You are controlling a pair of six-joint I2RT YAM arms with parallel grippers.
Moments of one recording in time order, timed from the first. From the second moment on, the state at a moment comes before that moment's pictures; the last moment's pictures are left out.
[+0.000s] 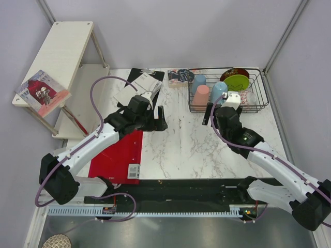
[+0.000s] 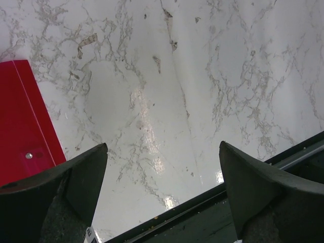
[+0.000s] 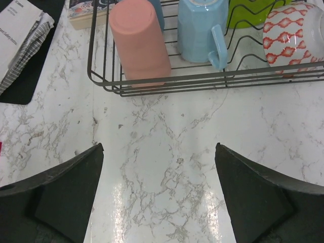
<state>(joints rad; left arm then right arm) -0.65 1.30 1.09 -0.55 0.01 -0.55 0.64 1.00 0.85 -0.33 0.59 0.44</state>
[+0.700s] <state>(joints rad) -0.65 1.19 0.98 -0.52 0.06 -0.55 0.42 1.65 1.32 -0.24 0.53 0.44</state>
